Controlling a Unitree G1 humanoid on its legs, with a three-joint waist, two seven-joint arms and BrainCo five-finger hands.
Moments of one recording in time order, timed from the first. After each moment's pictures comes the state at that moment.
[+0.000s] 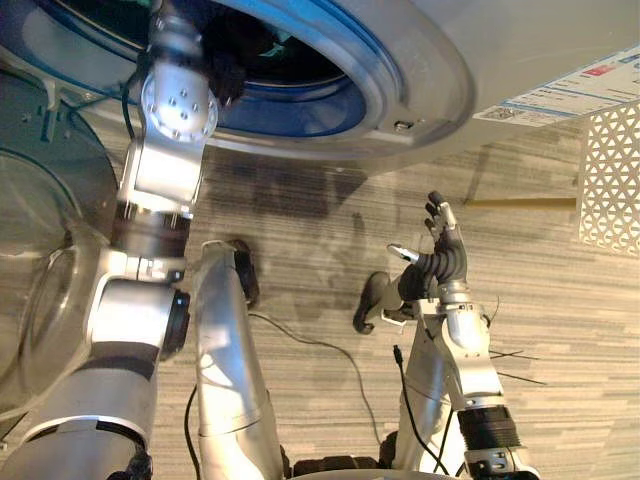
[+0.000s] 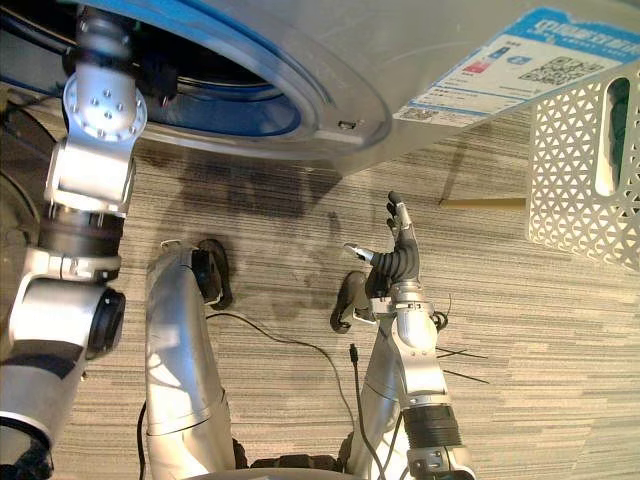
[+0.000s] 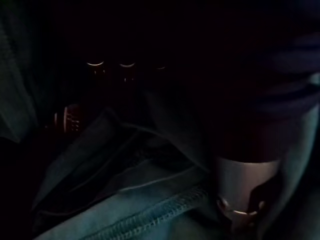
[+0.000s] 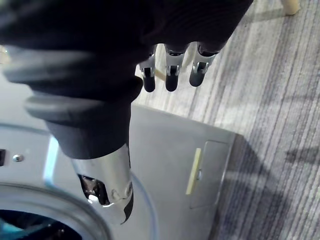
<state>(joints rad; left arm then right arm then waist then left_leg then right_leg) -0.93 0.44 0.00 0.19 0.23 -0.06 0.29 -0.15 -0.01 -0.02 0.05 -0.05 -0.26 -0.11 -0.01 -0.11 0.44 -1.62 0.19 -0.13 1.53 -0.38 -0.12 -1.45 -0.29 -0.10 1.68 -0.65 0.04</state>
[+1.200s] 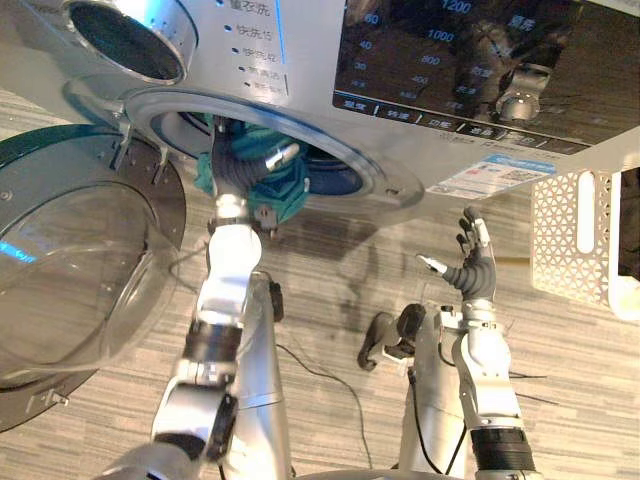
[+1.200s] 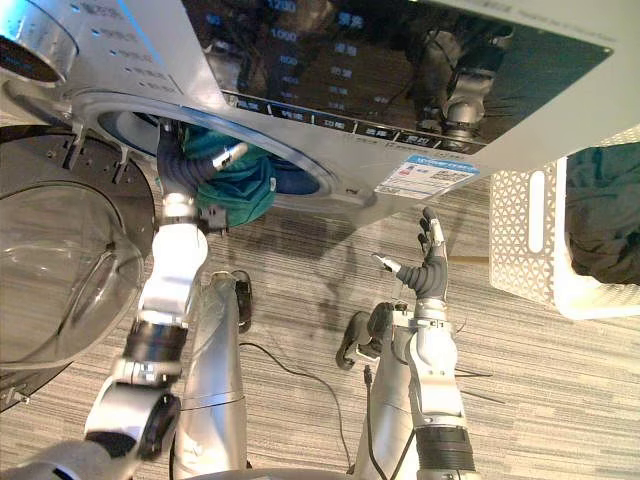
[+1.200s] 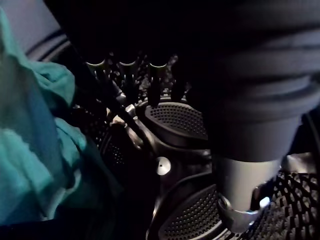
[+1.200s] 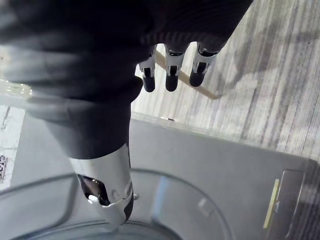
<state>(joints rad) -0.73 0.20 0.05 0.29 0.13 -0.09 0.36 -0.05 -0.03 -0.10 0.01 -0.05 -0.26 -0.15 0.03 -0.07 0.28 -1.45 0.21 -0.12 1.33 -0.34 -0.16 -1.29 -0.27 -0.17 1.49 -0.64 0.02</state>
